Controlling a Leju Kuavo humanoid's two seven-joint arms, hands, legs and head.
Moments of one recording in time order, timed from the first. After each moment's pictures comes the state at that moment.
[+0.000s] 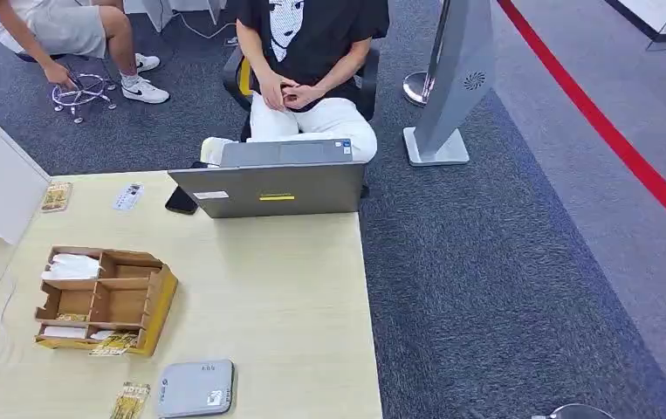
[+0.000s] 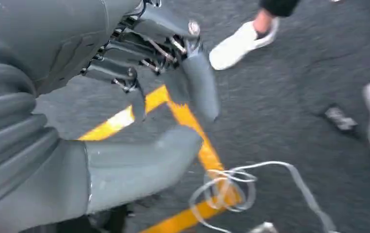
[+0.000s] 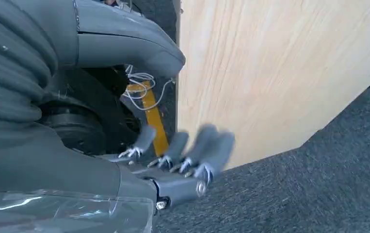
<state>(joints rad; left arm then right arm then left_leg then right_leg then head) 0.66 -0.37 0.42 -1.68 0.30 0.61 0.26 0.45 0.30 -0.47 -1.36 -0.29 0.40 0.00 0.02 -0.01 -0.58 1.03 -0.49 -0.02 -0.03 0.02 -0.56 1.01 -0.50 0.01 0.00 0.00</state>
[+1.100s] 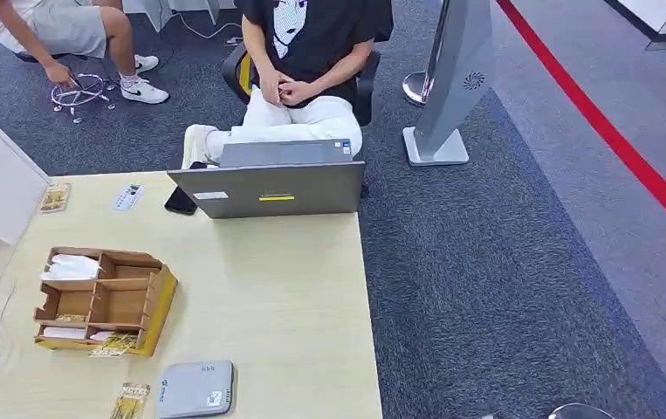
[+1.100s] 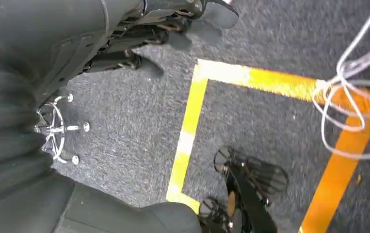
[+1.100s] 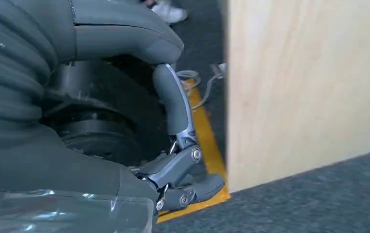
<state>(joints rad) 0.47 -0.27 0.31 -1.14 -0.08 0.11 0.25 0.36 0.26 -0.34 -1.07 -0.21 0.27 0.00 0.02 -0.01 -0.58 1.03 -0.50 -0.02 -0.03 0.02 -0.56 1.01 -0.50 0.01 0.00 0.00</state>
